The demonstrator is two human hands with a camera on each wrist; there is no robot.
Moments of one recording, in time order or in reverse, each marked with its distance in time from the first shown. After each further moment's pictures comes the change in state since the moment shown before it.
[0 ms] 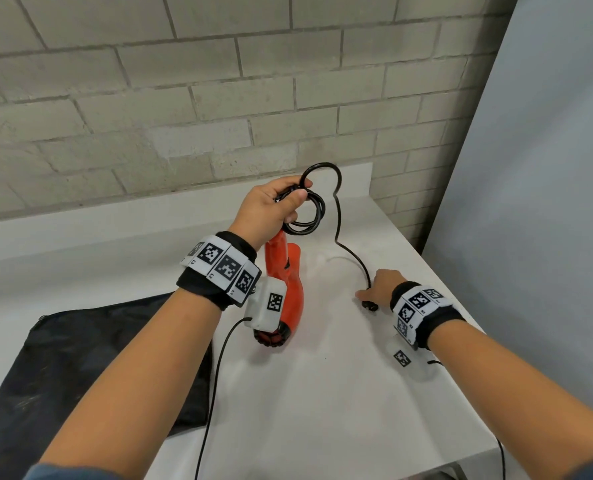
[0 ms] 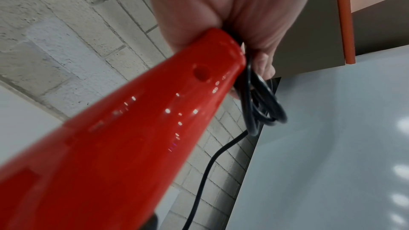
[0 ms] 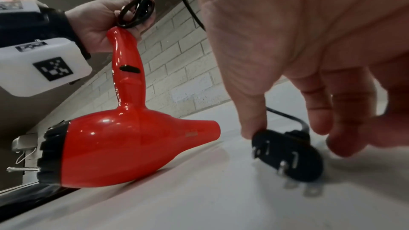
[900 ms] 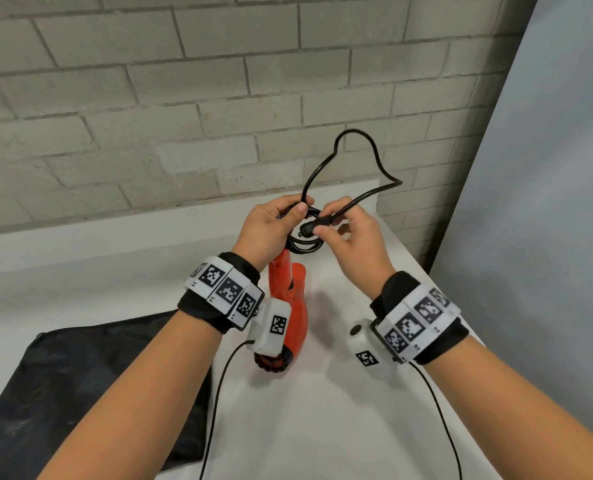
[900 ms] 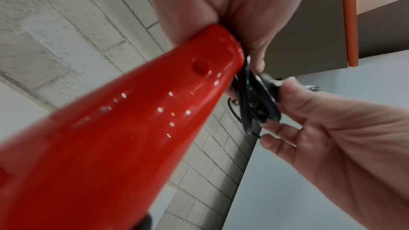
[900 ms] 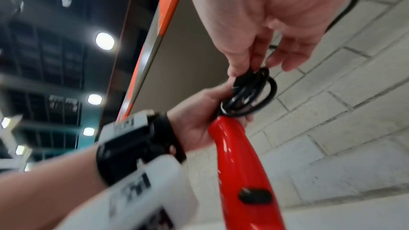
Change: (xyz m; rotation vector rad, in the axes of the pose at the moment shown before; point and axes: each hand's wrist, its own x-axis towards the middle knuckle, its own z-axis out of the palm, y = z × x) left_hand 0.013 -0.009 -0.004 0.090 0.088 0.028; right_hand -0.064 -0.088 -0.067 0.888 0.595 -0.849
